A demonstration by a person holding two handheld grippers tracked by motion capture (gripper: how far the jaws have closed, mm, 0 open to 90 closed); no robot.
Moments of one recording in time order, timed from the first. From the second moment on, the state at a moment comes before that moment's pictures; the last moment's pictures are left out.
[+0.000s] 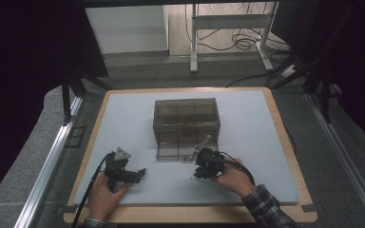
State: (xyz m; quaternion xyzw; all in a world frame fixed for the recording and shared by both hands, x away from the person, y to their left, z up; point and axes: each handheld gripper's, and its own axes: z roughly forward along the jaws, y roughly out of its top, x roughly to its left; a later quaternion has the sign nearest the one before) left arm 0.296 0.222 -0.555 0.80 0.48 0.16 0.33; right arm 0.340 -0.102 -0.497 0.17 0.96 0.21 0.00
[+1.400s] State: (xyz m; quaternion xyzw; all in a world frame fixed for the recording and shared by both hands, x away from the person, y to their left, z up) left arm 0.296 0.222 -0.555 0.80 0.47 0.16 0.33; right arm 0.350 -0.092 -0.488 0.18 0.97 0.19 -0.01
